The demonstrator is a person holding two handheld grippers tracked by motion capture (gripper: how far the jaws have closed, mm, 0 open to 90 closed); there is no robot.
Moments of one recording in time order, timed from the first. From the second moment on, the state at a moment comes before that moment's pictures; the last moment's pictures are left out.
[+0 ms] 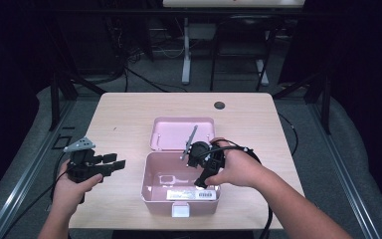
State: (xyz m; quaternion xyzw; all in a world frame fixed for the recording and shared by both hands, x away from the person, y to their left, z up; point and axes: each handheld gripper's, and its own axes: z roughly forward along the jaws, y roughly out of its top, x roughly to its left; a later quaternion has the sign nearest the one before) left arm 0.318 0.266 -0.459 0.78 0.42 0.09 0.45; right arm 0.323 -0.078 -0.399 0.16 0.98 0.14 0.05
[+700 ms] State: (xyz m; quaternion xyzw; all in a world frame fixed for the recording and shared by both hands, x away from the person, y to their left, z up) left arm 0.312 0.229 -0.464 0.81 0.37 0.06 0.45; right arm 0.327 -0.128 -0.402 0.27 0.92 0.27 0.10
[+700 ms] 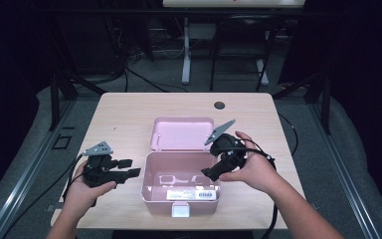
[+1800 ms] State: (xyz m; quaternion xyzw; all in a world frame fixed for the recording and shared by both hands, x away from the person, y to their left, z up) left arm 0.303 0.209 -0.472 0.81 0.37 0.09 0.44; right arm 0.358 -0.148 -0.416 0.38 0.85 0.33 0.15
